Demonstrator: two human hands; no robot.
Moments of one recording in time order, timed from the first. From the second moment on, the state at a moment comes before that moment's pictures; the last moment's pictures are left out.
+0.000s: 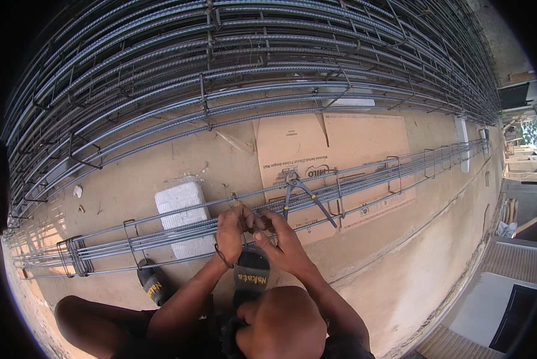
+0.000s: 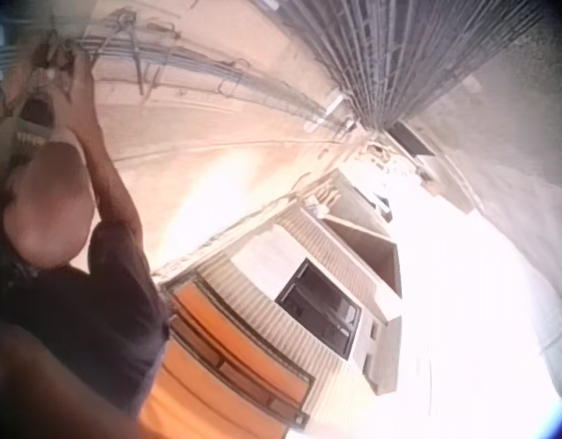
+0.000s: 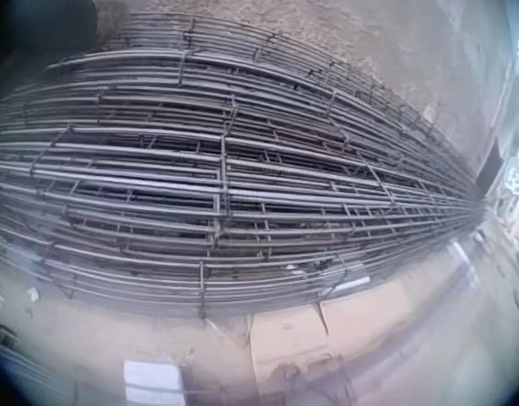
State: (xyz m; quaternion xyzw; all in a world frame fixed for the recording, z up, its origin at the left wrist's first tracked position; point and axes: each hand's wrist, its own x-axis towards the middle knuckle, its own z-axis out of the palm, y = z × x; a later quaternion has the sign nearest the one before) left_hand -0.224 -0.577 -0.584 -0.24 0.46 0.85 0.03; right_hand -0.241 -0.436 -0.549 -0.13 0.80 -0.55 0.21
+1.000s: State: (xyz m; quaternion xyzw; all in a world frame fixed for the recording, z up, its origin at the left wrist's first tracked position) left_hand -0.239 -0.722 -0.565 -0.31 0.31 0.89 -0.12; right_hand -0.199 -0.559 -0.496 -0.28 0.87 -0.38 0.16
